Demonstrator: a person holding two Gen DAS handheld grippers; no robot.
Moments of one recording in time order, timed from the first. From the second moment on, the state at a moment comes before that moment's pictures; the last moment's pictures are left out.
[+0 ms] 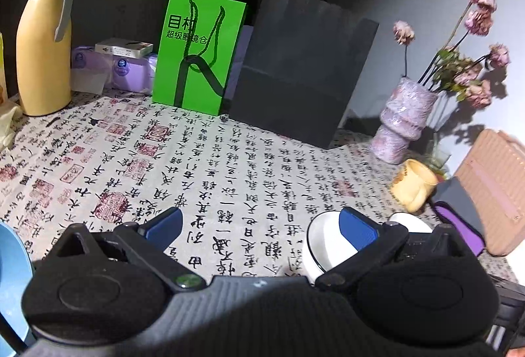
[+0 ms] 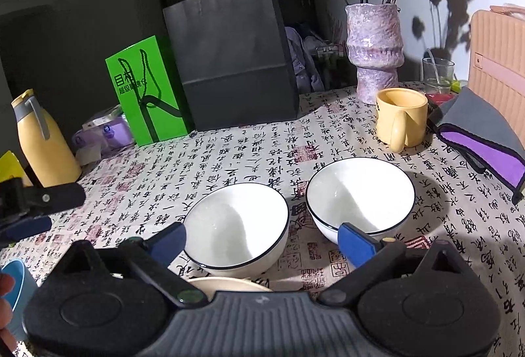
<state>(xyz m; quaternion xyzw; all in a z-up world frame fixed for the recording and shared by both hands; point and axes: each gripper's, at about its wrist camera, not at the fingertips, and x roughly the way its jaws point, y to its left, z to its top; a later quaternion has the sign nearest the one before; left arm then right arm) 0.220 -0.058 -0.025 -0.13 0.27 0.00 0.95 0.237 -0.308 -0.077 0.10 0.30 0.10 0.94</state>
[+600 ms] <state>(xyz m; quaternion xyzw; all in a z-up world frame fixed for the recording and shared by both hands) 0.276 -0.080 -0.045 -0.12 0.33 0.02 0.93 0.265 -0.319 -0.089 0.13 0.34 0.08 0.93</state>
